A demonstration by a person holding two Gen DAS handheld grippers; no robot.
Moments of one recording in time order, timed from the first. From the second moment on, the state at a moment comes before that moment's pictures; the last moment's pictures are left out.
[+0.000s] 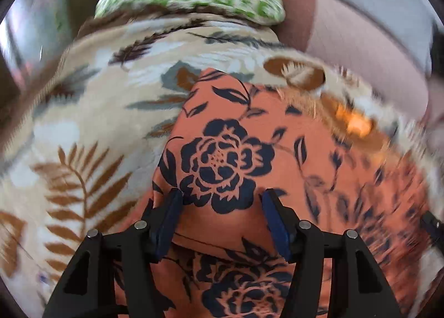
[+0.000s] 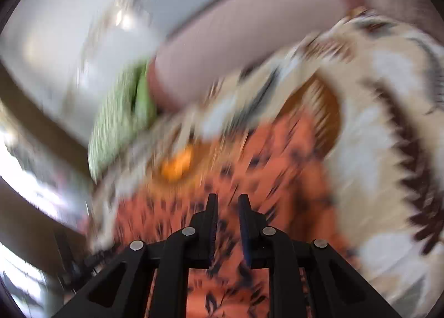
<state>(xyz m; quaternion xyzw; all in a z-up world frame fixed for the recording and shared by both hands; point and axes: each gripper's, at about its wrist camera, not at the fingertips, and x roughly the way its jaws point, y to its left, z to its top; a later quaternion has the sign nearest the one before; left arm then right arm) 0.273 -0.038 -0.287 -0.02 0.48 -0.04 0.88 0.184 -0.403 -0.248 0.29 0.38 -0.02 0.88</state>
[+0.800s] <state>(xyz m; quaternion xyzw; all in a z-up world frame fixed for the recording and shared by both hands) 0.284 -0.027 -0.259 -0.08 0.45 -0.09 0.89 0.192 -0.396 -0.261 0.25 0.43 -0.05 0.87</state>
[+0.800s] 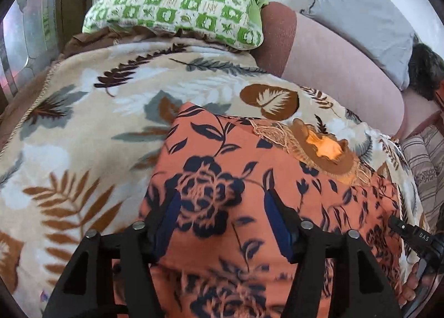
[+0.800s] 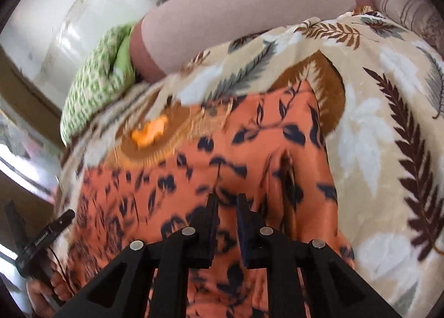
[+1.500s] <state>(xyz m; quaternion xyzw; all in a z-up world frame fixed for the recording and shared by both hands) 0.265 -0.072 -0.285 0.08 0.49 -0.08 0.86 0.243 -0.261 -0.290 0.10 0.50 0.12 0.85</state>
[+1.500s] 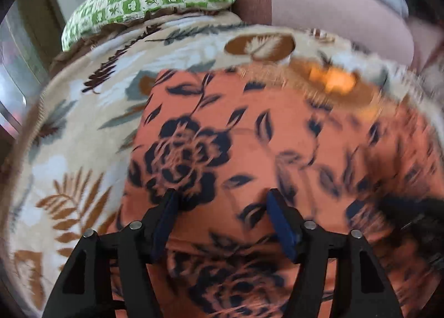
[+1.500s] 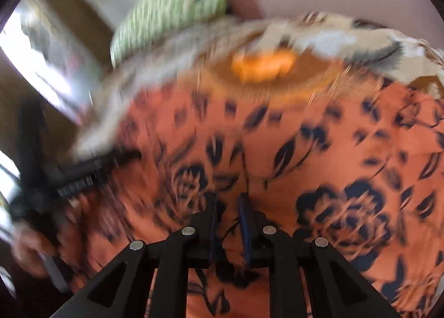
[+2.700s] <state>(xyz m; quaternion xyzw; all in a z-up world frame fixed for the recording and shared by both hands) 0.231 -0.039 -0.217 0.01 0.39 -0.04 0.92 0.201 -0.373 -0.251 0.22 0.43 -0.03 0.87</state>
